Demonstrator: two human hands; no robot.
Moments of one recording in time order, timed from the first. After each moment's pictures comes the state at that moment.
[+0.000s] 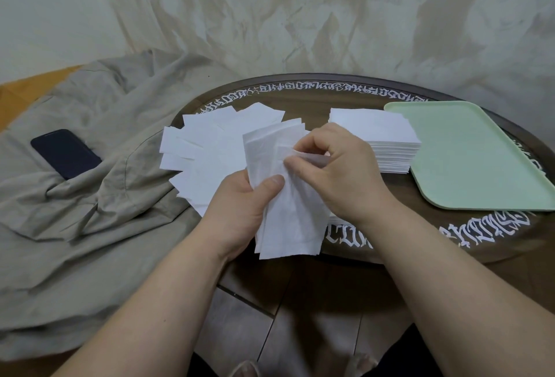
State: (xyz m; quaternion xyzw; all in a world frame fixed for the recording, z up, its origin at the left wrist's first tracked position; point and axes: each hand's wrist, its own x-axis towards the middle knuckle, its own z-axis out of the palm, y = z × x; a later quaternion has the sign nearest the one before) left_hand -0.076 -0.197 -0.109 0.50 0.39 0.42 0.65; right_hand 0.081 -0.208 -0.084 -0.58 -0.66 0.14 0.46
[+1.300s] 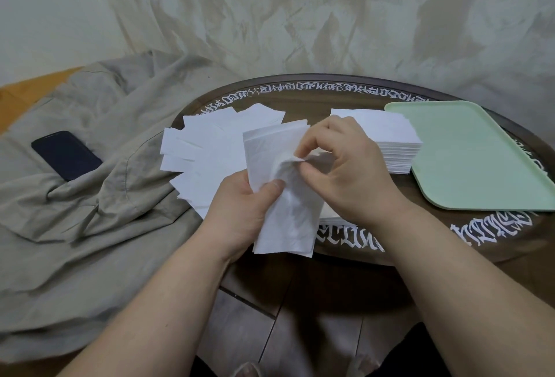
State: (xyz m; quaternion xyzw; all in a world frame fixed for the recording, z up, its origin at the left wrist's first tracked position) left_hand -0.075 -0.196 -0.110 0.55 0.42 0.43 0.58; right_hand 0.087 -0.211 -0.080 -0.54 -0.72 0.01 0.43
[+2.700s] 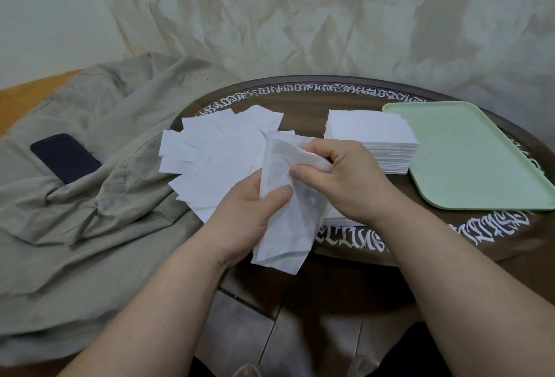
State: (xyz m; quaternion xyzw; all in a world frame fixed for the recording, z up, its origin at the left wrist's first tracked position) left_hand -0.077 -0.195 -0.114 0.58 0.36 0.35 0.64; right_hand 0.094 -0.213 -0.080 -0.56 -0.64 0.31 0.43
